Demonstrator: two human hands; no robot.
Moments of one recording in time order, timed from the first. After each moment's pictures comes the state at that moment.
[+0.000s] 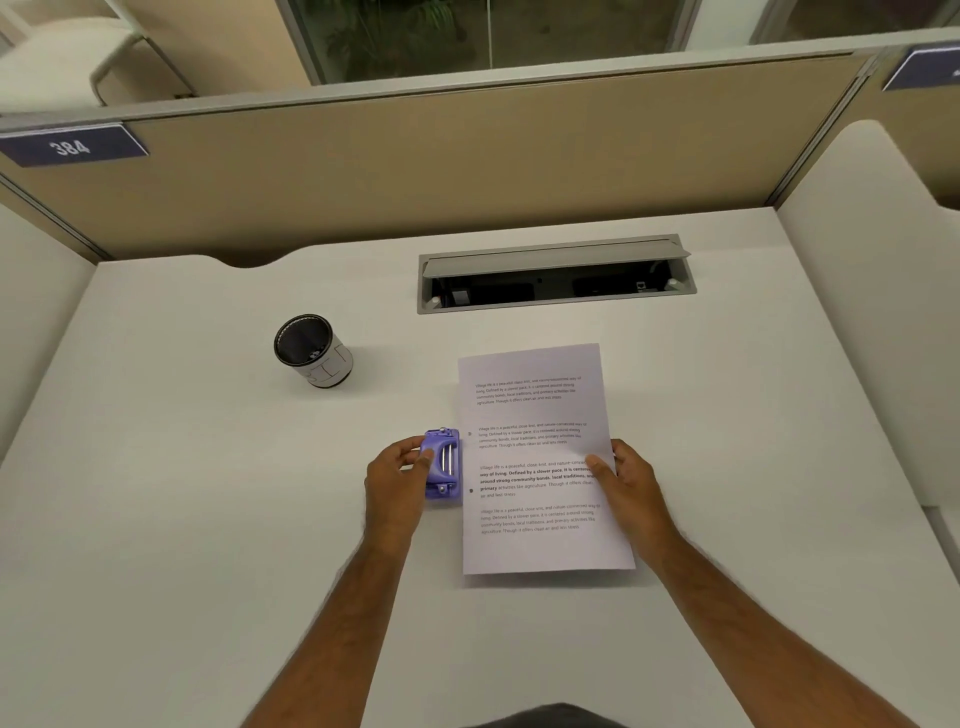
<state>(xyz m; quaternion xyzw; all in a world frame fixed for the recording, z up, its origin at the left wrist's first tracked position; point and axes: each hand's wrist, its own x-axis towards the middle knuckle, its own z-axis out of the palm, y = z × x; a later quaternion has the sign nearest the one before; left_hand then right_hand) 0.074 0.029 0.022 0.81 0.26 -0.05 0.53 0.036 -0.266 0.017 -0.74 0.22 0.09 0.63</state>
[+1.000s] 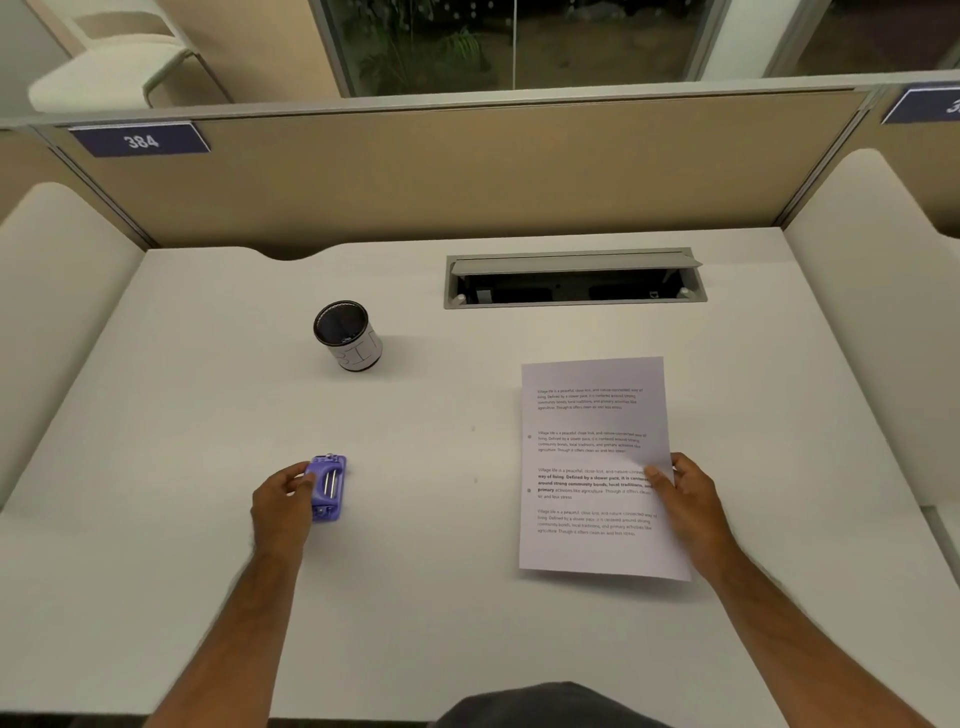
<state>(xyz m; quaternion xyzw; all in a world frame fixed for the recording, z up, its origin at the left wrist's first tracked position) 0.024 0.199 0.011 0.80 0.36 0.02 0.47 -0.006 -0.309 0.016 -0.76 0.25 0.06 0.59</state>
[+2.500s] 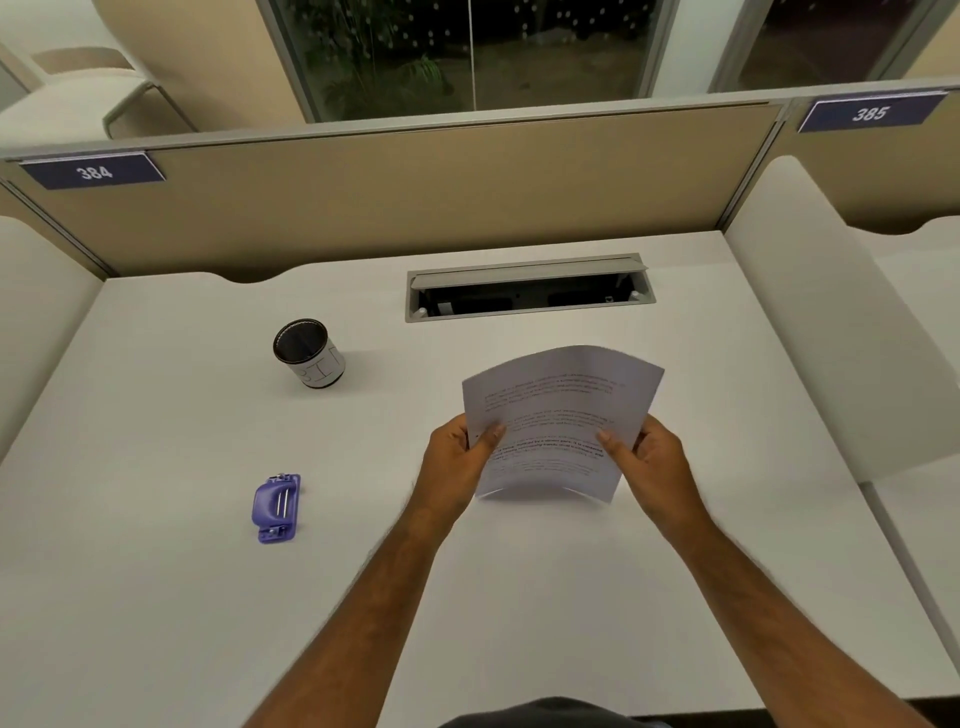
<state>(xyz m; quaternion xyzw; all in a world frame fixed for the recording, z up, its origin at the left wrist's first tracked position) 0.030 -0.056 0.132 0.74 0.04 -0.11 0.67 -0.002 -0.293 0.116 -0.76 0.12 -0.05 0.64</state>
